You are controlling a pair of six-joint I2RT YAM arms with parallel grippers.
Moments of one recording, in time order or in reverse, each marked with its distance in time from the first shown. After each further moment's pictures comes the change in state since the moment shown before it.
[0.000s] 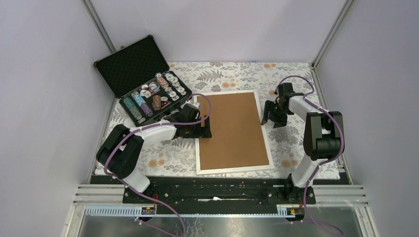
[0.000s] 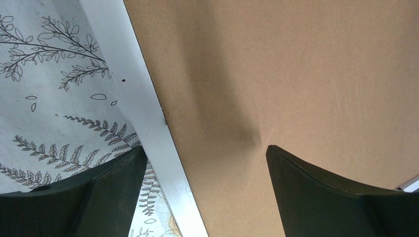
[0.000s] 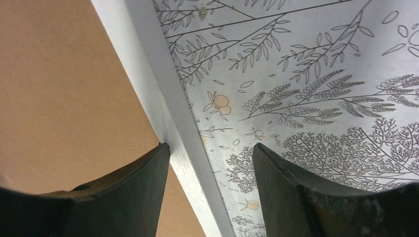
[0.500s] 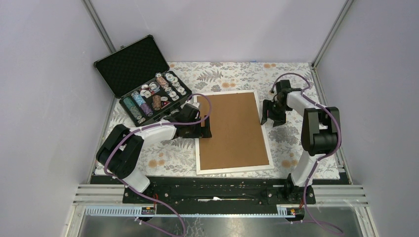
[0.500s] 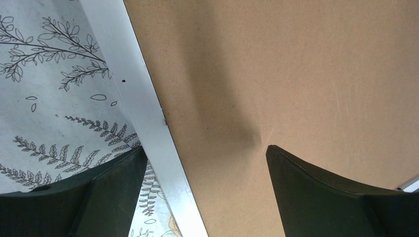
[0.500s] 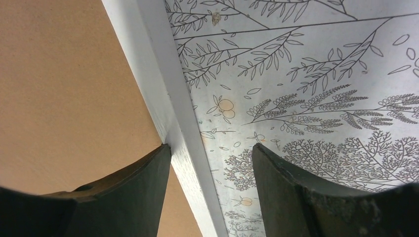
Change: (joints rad) left arm 0.000 0.001 0.000 0.002 0.001 0.000; right arm 0.013 0.067 0.086 -0.077 -0.012 -0.063
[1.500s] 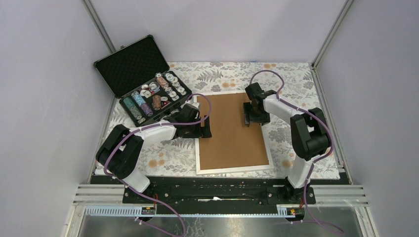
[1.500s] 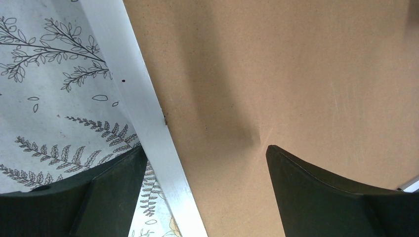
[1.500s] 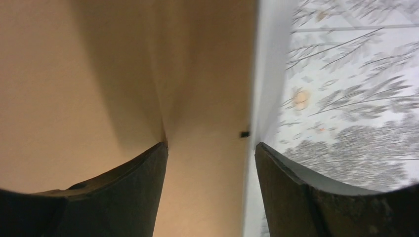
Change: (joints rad) left arm -0.003 -0.002 -0.002 0.003 0.000 0.000; right arm 0.333 0.005 0.050 -0.010 0.378 0.108
